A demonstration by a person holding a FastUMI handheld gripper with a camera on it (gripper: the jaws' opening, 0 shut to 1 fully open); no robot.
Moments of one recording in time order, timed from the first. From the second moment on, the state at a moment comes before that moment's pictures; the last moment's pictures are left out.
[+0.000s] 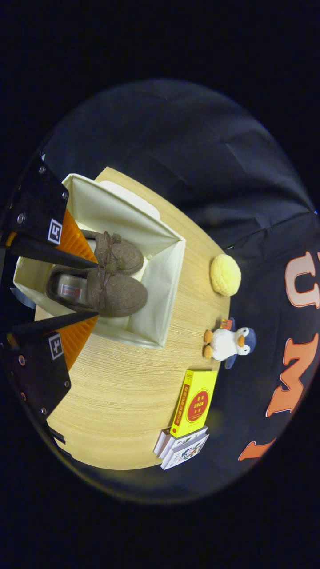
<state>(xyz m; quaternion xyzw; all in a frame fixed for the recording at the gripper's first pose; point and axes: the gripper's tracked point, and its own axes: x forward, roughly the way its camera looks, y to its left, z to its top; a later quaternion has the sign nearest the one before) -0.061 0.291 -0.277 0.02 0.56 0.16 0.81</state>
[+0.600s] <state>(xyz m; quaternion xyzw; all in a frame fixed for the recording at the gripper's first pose) 0.007 0.112 -0.146 0.02 0.37 0.08 0.93</state>
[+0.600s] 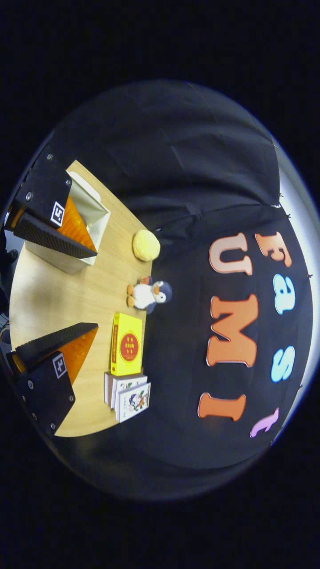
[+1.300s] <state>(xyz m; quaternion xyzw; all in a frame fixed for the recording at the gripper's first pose) 0.021 -0.013 -0.043 0.05 0.19 -0.01 0.98</state>
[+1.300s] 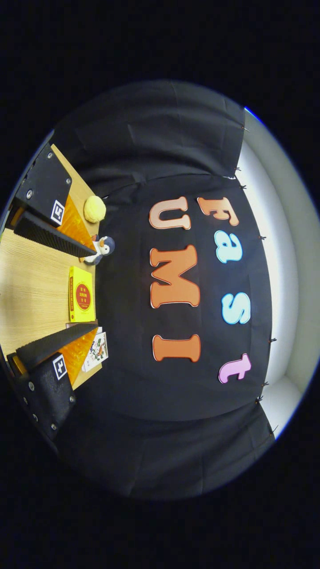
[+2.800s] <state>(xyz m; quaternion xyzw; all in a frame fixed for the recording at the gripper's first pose) 0.020 0.001 0.037 -0.02 0.00 0.00 1.00</state>
